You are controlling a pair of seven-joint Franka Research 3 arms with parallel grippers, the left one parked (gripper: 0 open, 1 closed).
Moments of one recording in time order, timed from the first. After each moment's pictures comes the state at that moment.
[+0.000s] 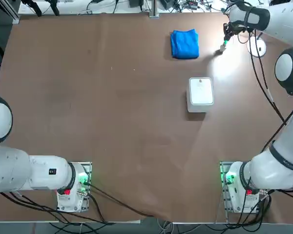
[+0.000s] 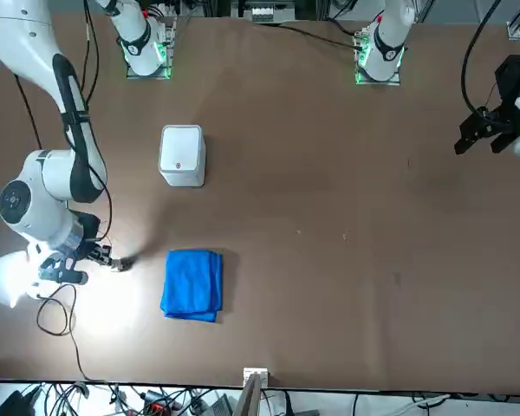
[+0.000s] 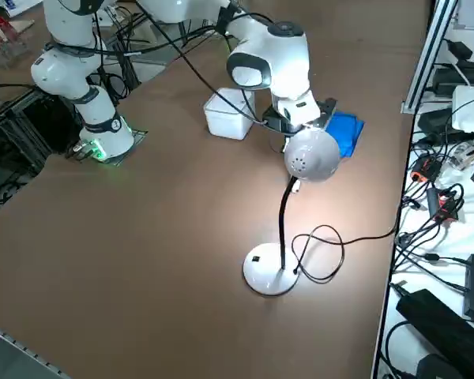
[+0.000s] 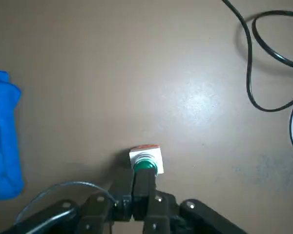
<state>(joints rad) 0.02 0.57 -0.01 -1.66 0.00 2.33 0.08</state>
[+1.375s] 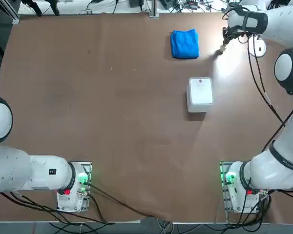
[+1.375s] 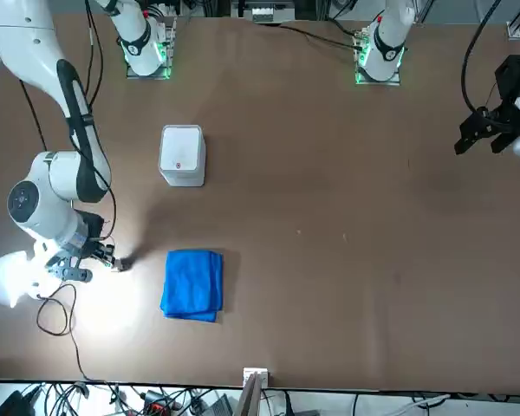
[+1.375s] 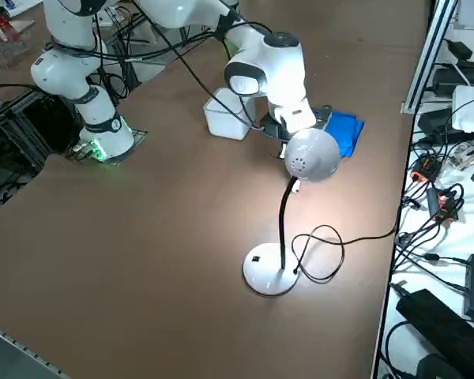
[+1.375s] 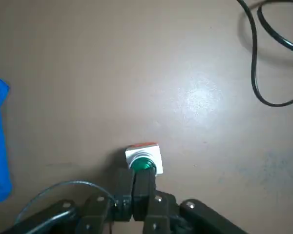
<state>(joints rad) 0.02 0.58 -0.01 -1.70 0.00 2.39 0.08</state>
